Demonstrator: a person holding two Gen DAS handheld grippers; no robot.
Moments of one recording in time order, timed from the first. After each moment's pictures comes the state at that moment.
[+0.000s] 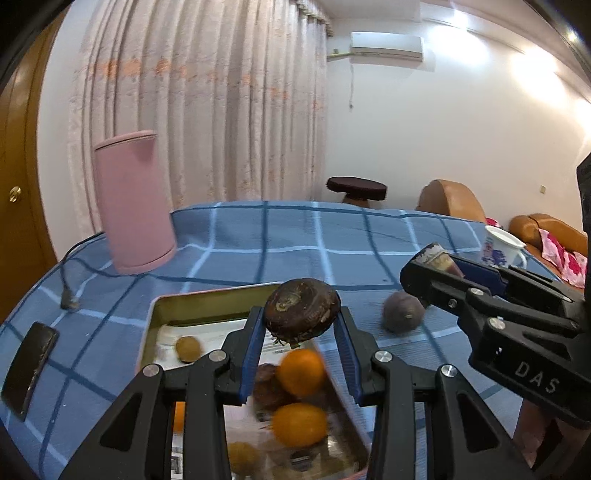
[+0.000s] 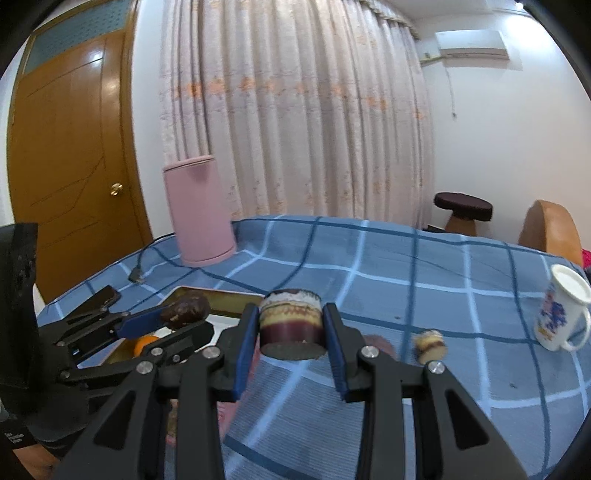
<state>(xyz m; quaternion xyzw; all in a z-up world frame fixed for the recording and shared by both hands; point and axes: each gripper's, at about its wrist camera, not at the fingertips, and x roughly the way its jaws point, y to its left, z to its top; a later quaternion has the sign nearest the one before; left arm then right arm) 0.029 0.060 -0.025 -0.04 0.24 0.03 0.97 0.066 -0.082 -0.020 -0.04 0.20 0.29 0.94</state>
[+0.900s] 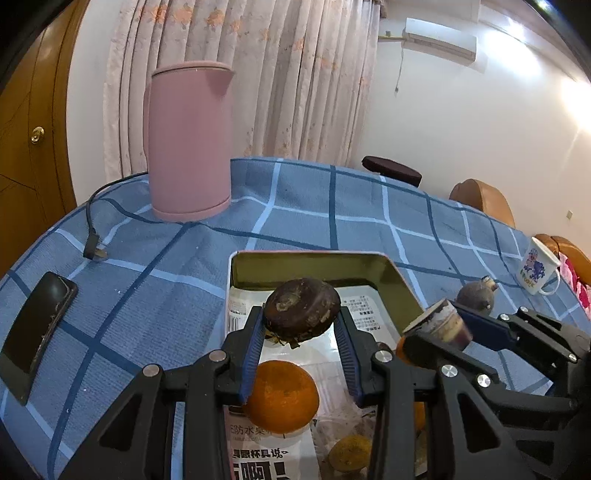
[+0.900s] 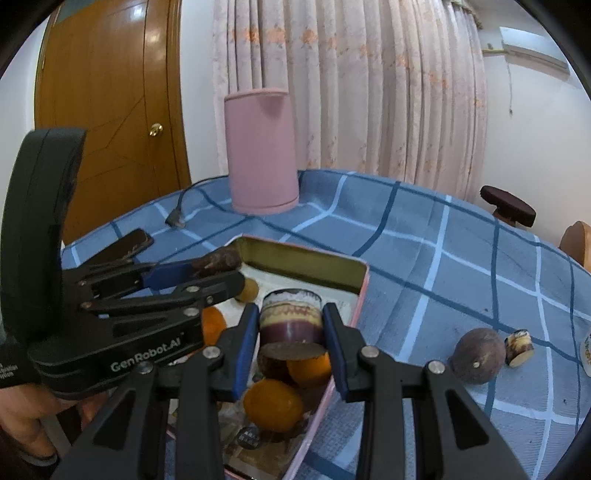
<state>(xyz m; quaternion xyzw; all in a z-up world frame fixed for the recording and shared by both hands) 0.039 0.138 -0.054 -0.10 0.30 0.07 0.95 0.067 -0.001 -0.059 -0.11 0.26 0.34 0.90</state>
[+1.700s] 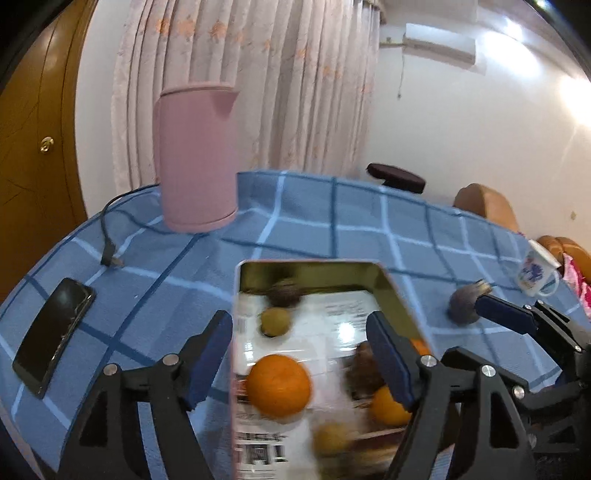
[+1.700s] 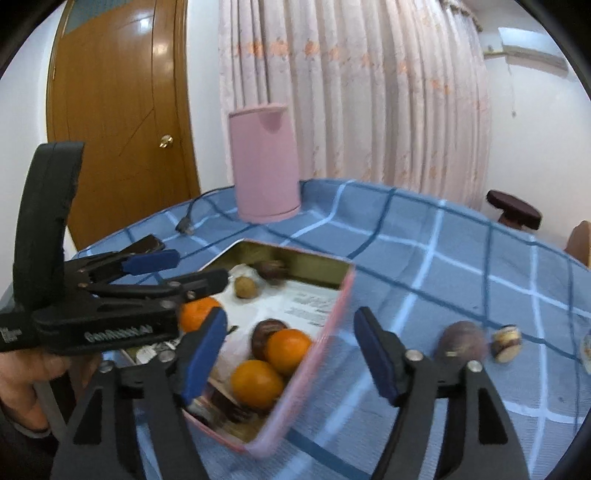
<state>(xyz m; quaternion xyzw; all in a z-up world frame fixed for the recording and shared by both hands) 0.019 0.124 -0.032 -0.09 0.27 0.08 0.95 0.057 -0.050 -0.045 -0.09 0.22 0.35 0.90</state>
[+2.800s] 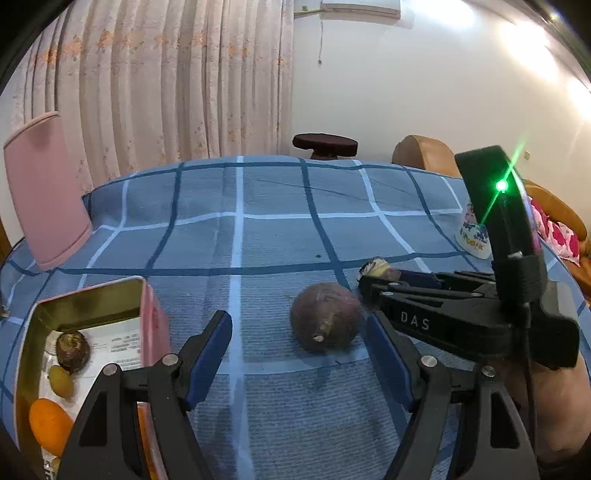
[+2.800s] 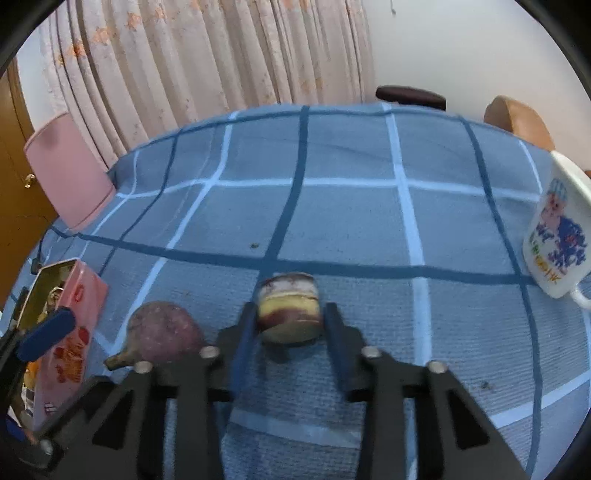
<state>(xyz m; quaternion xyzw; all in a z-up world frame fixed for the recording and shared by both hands) 0.116 -0.032 -0.053 -0.03 0.32 -0.03 0.95 0.204 -0.181 -0.086 0.00 0.38 0.16 0.91</state>
